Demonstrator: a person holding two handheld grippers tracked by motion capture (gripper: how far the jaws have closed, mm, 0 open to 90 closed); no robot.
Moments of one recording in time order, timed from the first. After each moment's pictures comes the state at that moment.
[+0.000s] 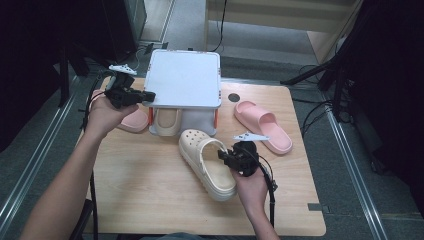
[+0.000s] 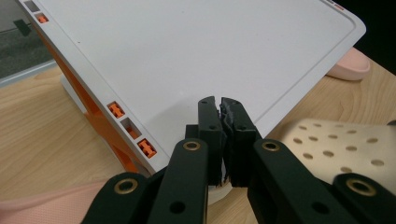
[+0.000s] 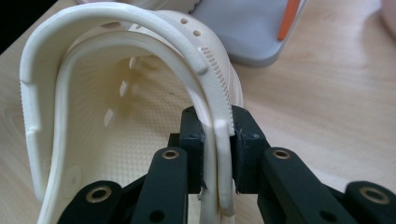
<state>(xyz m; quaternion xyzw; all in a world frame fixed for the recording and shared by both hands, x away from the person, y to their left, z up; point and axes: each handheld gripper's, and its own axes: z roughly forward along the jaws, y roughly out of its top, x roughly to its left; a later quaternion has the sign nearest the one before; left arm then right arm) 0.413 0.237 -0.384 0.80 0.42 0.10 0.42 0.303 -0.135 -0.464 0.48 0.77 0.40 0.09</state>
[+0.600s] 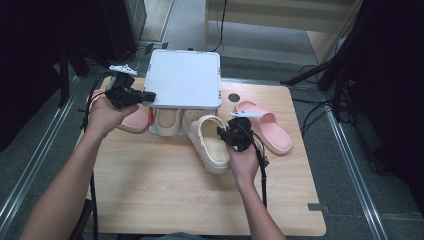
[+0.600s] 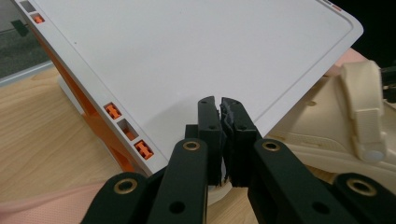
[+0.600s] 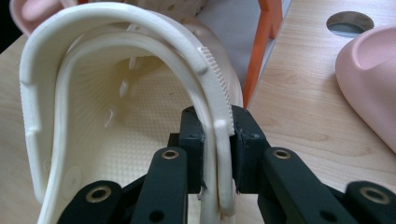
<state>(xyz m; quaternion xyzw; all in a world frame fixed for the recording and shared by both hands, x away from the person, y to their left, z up) 0.413 0.237 -0.385 0.80 0.42 0.10 0.42 0.365 -0.116 -0.457 0.50 0.75 0.40 0.13</state>
